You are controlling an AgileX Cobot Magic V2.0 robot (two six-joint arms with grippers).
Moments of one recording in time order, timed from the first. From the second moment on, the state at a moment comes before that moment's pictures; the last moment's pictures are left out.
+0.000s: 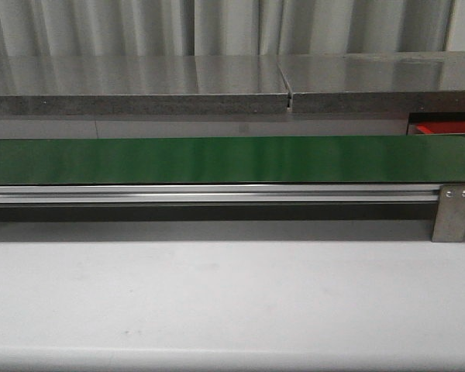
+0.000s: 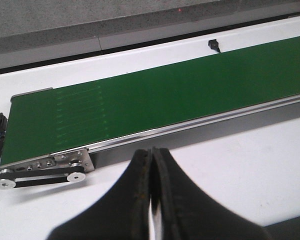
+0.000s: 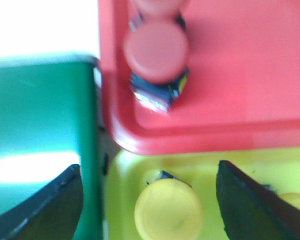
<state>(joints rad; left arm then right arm) -0.09 0.51 -0.68 -0.24 0.73 0.25 -0.28 1.74 -1.20 0.27 0.45 -0.27</state>
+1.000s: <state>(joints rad) -0.09 0.51 -0.68 -0.24 0.73 0.25 -0.08 1.05 -0.88 0.17 0.46 -0.33</state>
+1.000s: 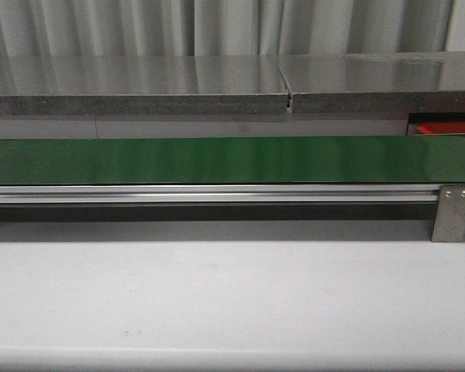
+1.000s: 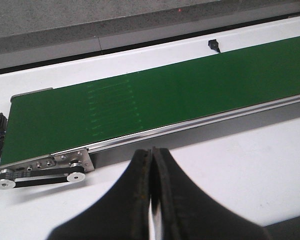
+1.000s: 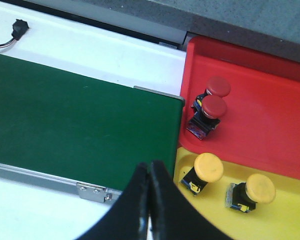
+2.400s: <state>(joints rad) 0.19 1.05 -0.90 -0.24 0.61 0.12 -0.08 0.59 -0.61 0.20 0.46 -0.33</state>
